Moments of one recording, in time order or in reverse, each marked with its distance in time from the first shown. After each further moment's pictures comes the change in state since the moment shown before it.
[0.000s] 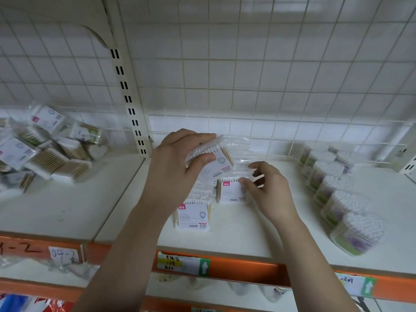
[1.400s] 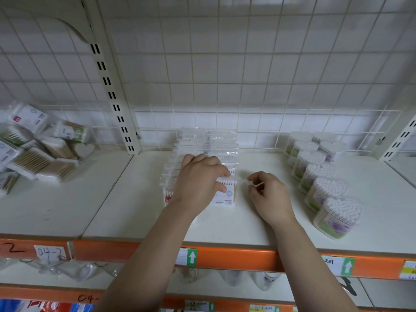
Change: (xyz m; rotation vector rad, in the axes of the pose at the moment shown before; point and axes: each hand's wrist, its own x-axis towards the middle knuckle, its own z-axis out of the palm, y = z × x) left_hand -0.019 -0.010 0.085 0.292 -0.330 0.117; right_hand -0.023 0.040 -0.011 -0.137 -0.013 0.069
